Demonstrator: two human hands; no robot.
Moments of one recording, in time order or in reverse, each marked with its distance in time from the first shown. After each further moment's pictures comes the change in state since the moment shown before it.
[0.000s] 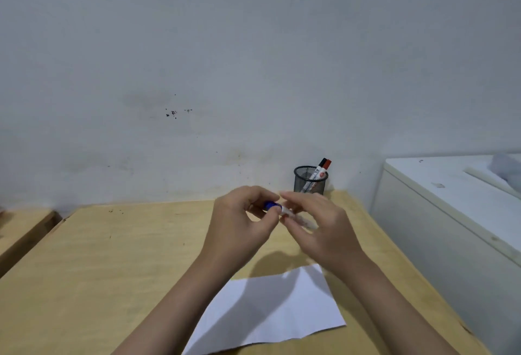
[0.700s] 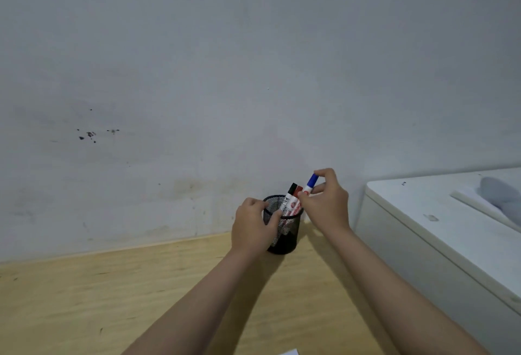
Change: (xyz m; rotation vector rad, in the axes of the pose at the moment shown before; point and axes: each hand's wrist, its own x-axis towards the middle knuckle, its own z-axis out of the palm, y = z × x) left_hand 0.138 -0.139 0.166 0.229 -0.094 -0.148; right_hand 0.084 0.202 0.009 -0.082 0.270 0.660
